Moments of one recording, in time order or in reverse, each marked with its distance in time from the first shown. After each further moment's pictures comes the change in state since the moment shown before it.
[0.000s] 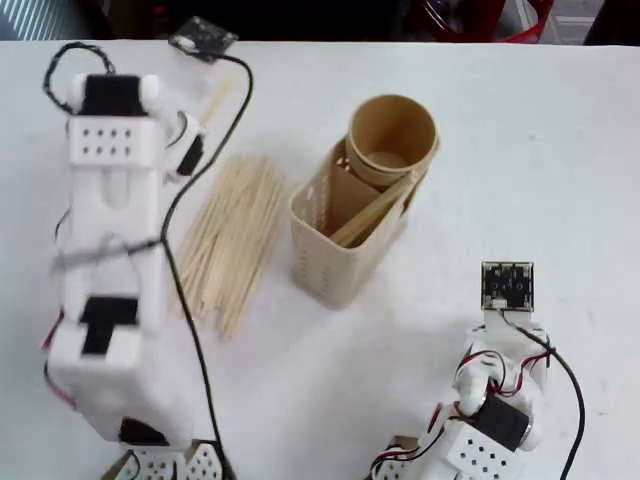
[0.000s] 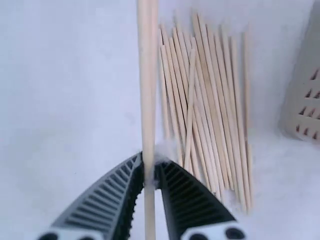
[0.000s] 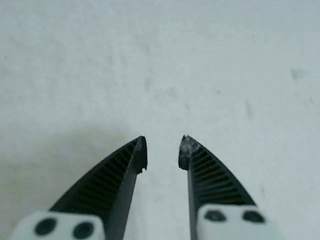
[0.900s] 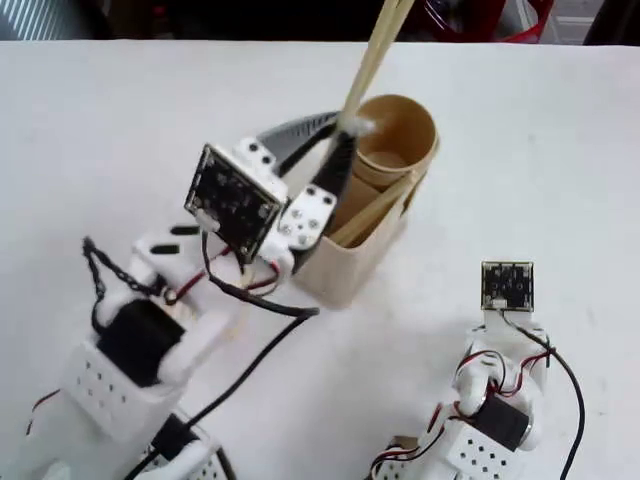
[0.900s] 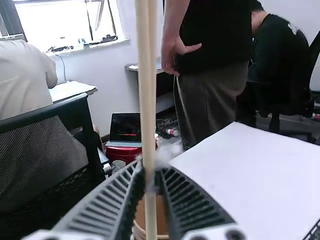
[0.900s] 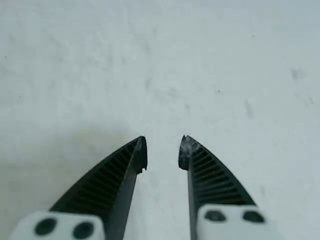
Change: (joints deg) left arm 37.7 -59.6 59.3 -68.7 16.4; right arm 0.0 0.0 0.0 0.0 0.0
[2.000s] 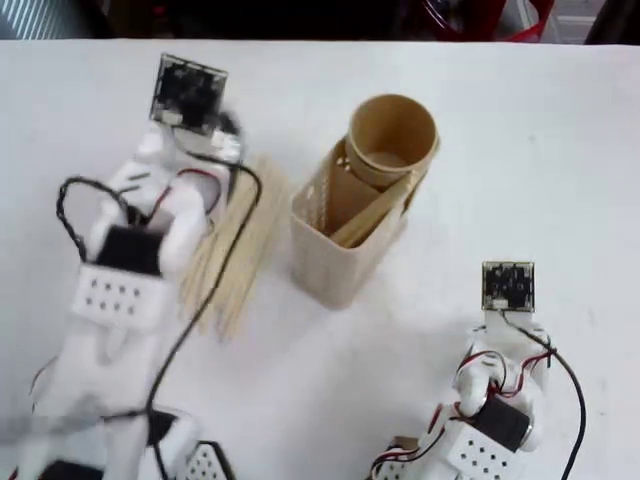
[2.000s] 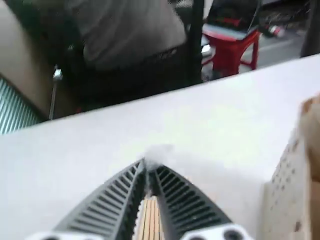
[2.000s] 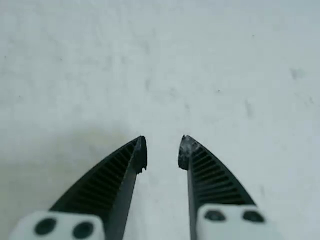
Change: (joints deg) left arm -29.6 16.3 8.1 3.3 0.8; right arm 0.0 0.0 0.0 0.0 0.0
